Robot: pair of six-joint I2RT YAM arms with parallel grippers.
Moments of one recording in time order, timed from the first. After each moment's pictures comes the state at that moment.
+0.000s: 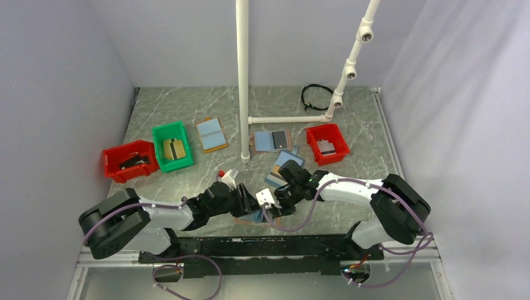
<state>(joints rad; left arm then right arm) -0.94 1.31 0.22 0.60 0.14 -1.18 0.85 1.43 0.66 -0.31 -0.72 -0.94</state>
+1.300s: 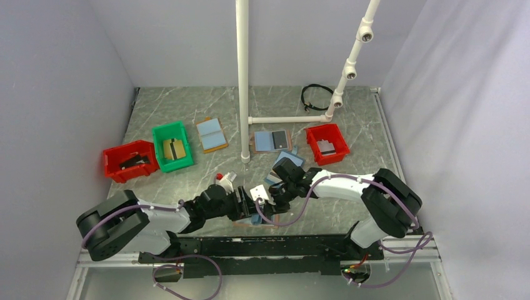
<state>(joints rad) -0.92 1.30 0.17 0.64 0.19 -1.17 0.86 1.52 0.71 -0.26 -0.72 -0.89</state>
